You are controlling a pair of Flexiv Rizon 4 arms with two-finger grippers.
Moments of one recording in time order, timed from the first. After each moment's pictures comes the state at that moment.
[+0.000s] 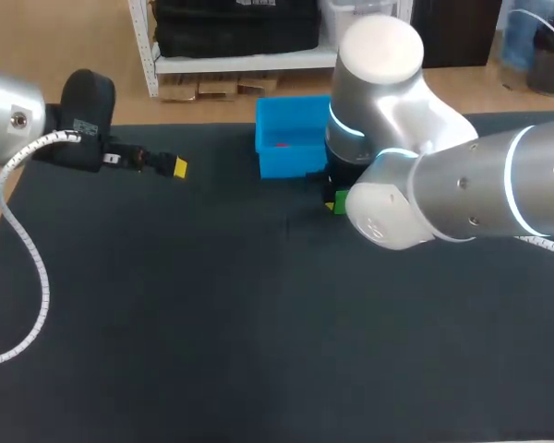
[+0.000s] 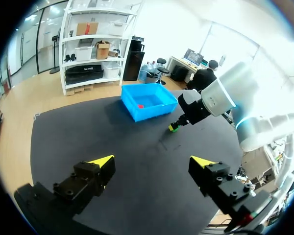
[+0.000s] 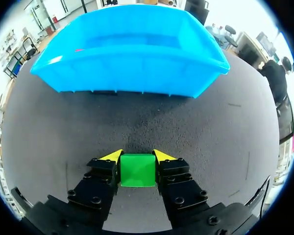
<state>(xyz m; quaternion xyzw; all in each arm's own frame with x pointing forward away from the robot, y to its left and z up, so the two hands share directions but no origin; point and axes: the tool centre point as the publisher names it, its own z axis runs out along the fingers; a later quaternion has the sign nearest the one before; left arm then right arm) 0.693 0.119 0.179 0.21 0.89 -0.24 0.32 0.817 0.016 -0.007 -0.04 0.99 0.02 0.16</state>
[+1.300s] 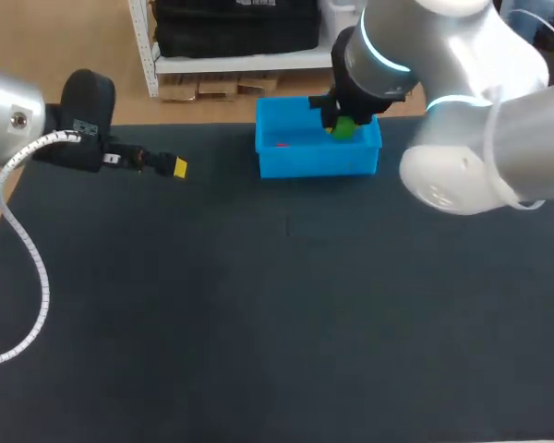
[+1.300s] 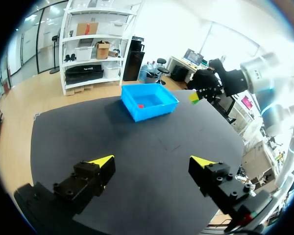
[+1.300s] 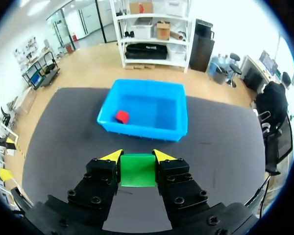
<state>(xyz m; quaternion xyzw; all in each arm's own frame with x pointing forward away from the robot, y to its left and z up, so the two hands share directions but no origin) 0.693 0.119 0.179 0.21 0.89 -0.24 0.32 0.811 0.027 0.166 -0.08 0.95 0.07 0.29</state>
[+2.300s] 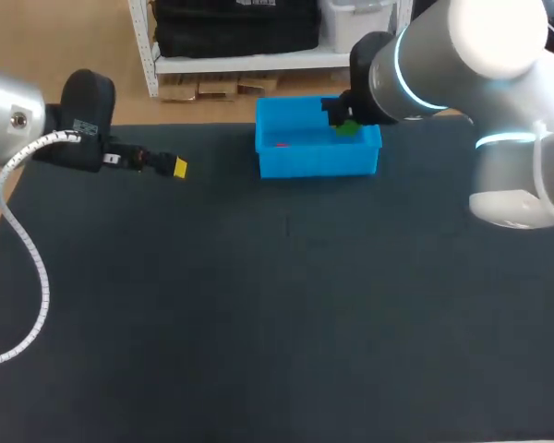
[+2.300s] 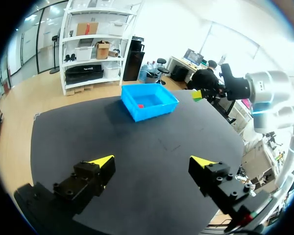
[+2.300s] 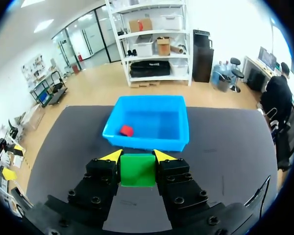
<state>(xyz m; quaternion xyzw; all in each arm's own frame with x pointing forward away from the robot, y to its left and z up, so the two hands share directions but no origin) 0.693 0.119 0.179 0.21 0.89 -0.24 0.32 0.819 0.022 0.167 -0.06 0.92 0.13 0.36</state>
